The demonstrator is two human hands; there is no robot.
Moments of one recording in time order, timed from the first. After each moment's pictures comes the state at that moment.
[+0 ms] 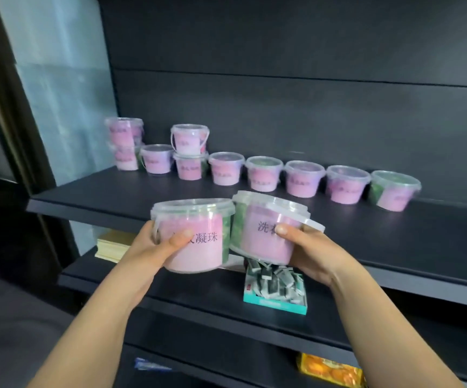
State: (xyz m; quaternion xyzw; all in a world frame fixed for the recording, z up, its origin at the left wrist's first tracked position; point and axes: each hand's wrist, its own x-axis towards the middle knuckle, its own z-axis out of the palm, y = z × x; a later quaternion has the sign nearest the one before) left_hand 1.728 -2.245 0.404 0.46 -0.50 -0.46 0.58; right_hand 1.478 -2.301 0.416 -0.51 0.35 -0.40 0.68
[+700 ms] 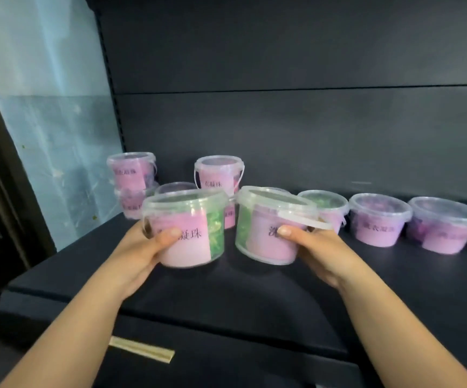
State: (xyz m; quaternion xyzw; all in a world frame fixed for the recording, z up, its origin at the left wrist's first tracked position) left_hand 1.863 -2.434 0.442 0.41 -0.53 -0.46 0.59; right_hand 1.603 -2.477 0.431 -0.57 0.26 -0.53 0.57
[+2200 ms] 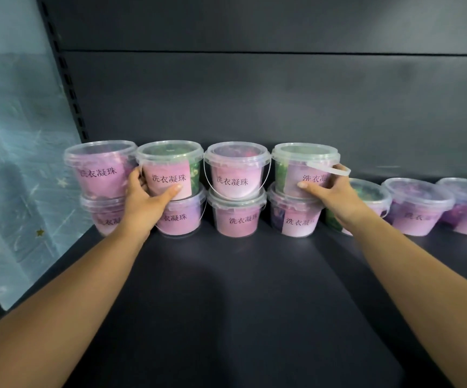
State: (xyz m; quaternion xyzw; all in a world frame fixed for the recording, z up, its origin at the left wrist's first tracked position) left_hand 1.960 -2.668 0.410 0.52 -0.55 -0.29 0.59; right_hand 1.633 -2.627 0.423 -0.54 0.50 -0.59 0.33
